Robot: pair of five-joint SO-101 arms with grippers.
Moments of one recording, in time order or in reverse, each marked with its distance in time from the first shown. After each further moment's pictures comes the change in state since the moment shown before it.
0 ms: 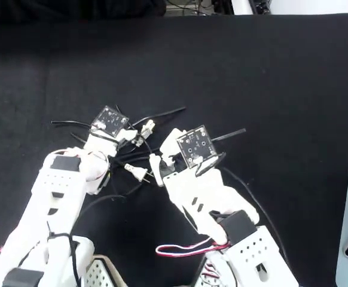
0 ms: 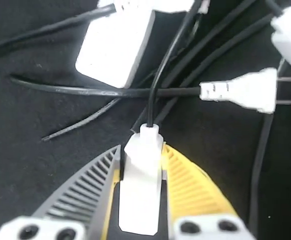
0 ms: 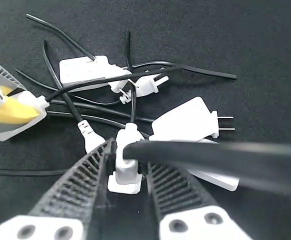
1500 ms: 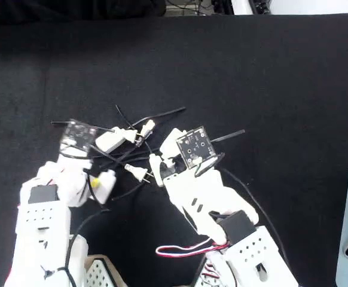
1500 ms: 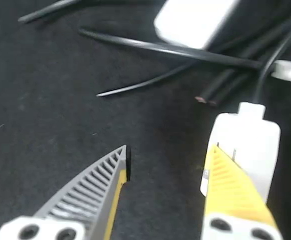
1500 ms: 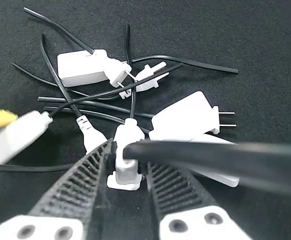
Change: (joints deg) left arm -12.9 -20.9 14.9 -2.2 -3.4; right arm 0.0 0.0 1.1 0.0 0.0
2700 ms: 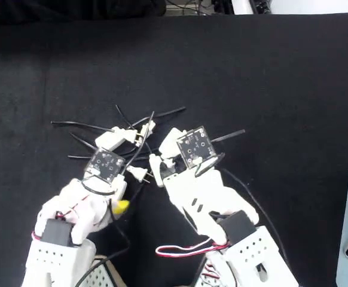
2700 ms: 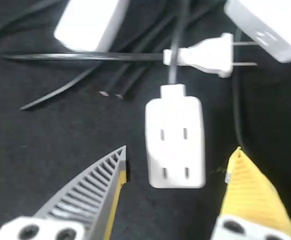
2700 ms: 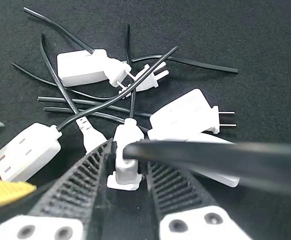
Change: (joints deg) left arm 17.4 -33.0 13.8 18.0 7.6; right arm 0.0 0.0 0.0 0.0 0.0
